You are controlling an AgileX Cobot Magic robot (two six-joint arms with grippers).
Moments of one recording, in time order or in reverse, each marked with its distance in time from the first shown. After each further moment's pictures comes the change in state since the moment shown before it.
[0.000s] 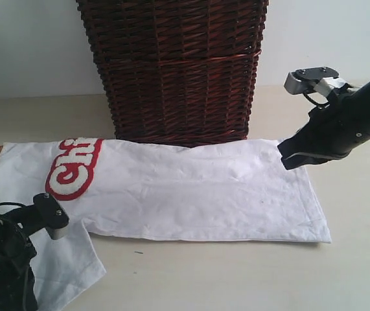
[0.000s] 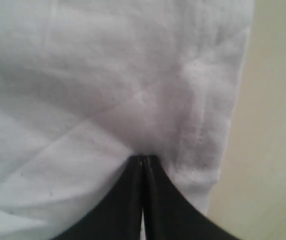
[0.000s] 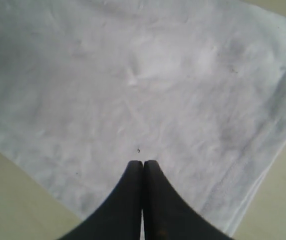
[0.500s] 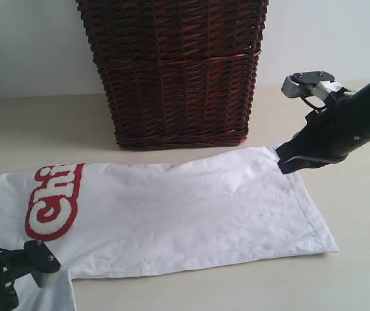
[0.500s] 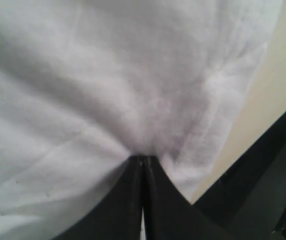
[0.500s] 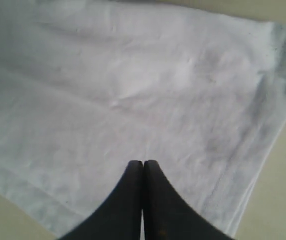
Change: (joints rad) left arm -0.044 -0.002 0.053 0.017 0.212 -0.096; right arm 0.000 0.015 0.002 0.030 0.023 -0.037
